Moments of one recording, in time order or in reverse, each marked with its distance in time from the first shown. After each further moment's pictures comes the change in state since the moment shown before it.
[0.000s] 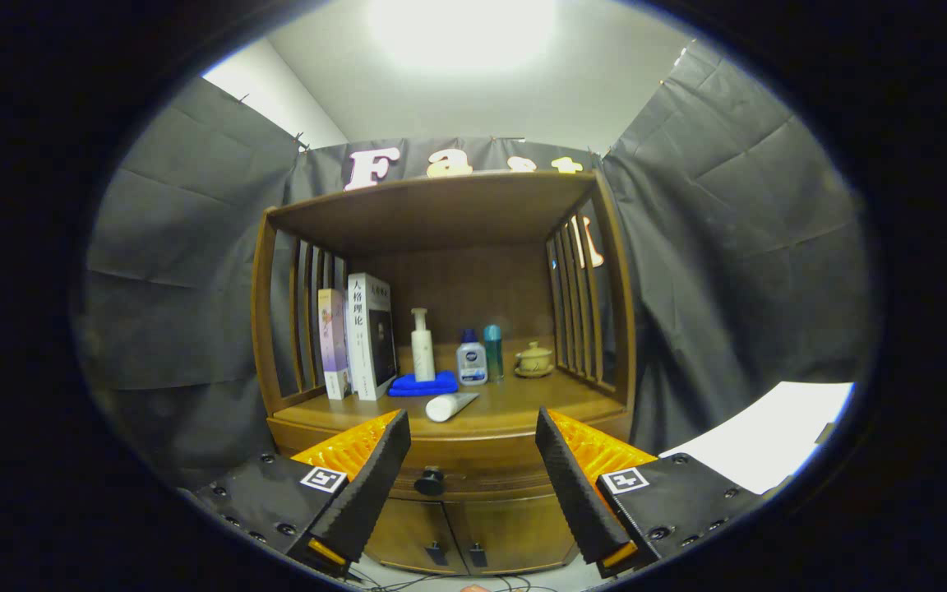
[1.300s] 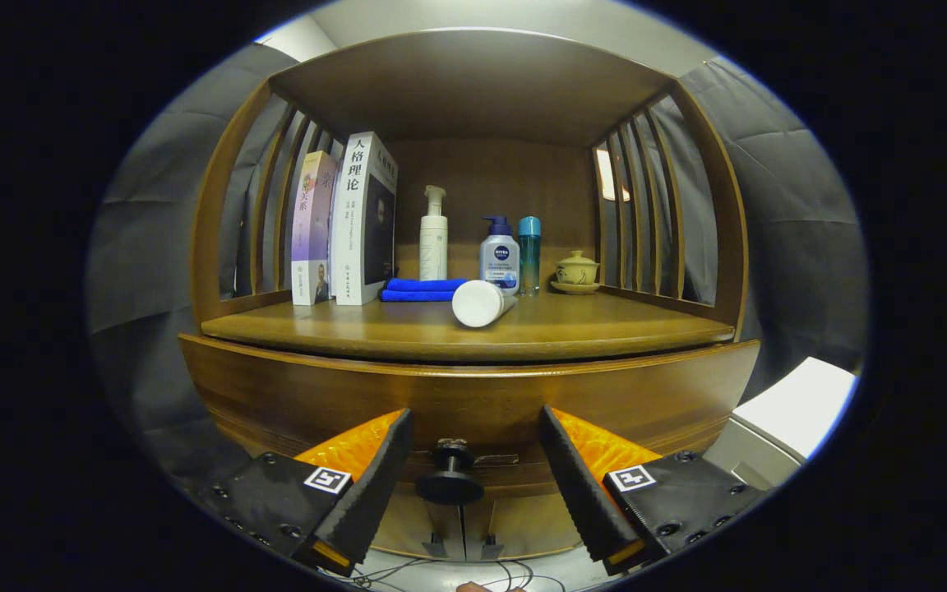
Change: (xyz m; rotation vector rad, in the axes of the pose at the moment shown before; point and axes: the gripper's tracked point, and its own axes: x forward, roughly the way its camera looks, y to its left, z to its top) arm 0.134 0.061 -0.166 -0.091 0.261 -0.010
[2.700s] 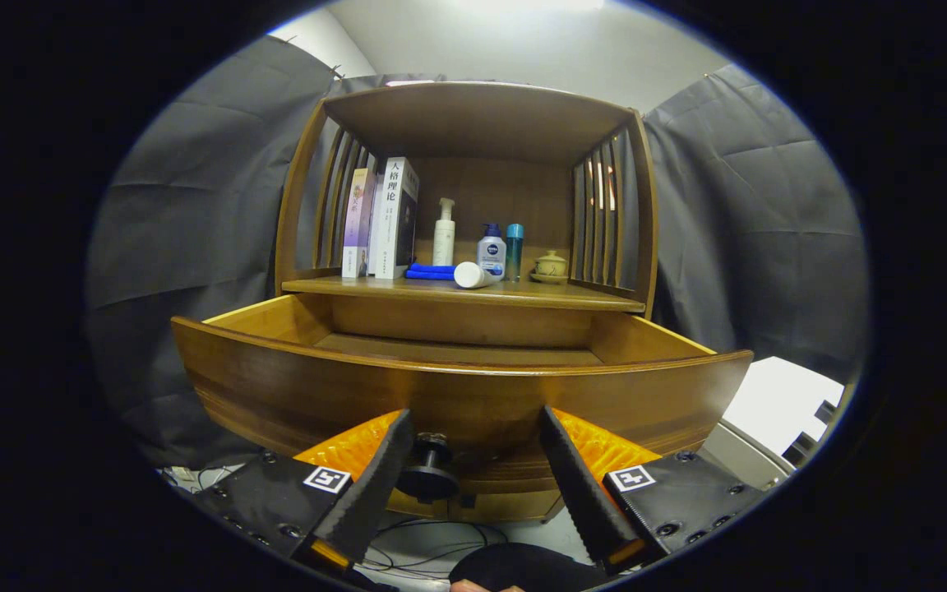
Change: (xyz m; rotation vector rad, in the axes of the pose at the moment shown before) arm -0.166 -0.021 -0.045 -0.034 0.008 0.038
